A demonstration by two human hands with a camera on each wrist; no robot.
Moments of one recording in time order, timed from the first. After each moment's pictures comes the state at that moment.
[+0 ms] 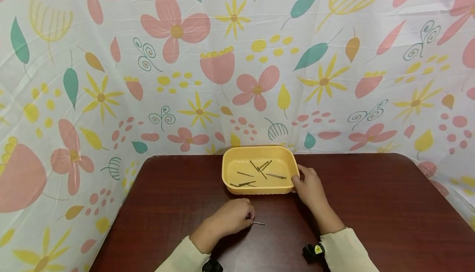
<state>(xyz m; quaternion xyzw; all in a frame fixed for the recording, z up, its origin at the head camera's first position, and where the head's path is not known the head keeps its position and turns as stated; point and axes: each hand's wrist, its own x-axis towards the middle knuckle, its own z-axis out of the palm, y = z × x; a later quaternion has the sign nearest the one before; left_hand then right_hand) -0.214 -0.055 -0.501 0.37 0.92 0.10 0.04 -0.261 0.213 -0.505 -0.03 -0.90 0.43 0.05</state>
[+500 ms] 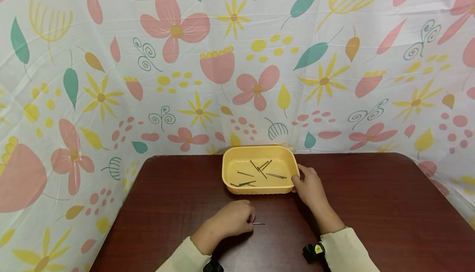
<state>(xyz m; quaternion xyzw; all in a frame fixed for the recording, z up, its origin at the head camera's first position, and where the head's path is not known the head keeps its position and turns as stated) -0.209 -0.053 -0.498 0.37 0.92 0.10 0.05 -0.261 0.213 -0.506 -0.03 -0.90 0.44 0.05</state>
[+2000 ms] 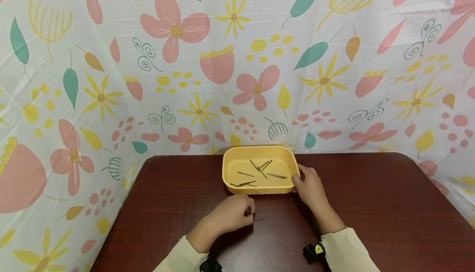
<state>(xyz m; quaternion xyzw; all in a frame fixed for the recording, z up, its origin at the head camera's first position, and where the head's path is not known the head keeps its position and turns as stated) -0.214 -0.059 -0.485 0.35 0.92 0.18 0.06 -0.262 0.213 -0.506 -0.03 -0.90 0.44 0.05</state>
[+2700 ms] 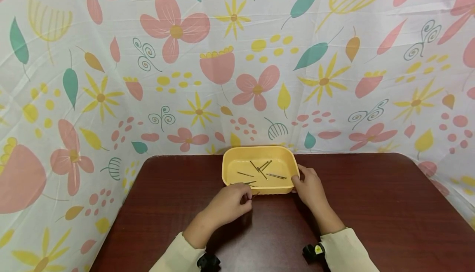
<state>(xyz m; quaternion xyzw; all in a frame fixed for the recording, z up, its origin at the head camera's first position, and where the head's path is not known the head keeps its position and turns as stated) -0.223 -0.065 -0.469 0.32 0.92 0.25 -0.02 -0.262 0.213 -0.506 -0.03 -0.90 0.43 0.05</state>
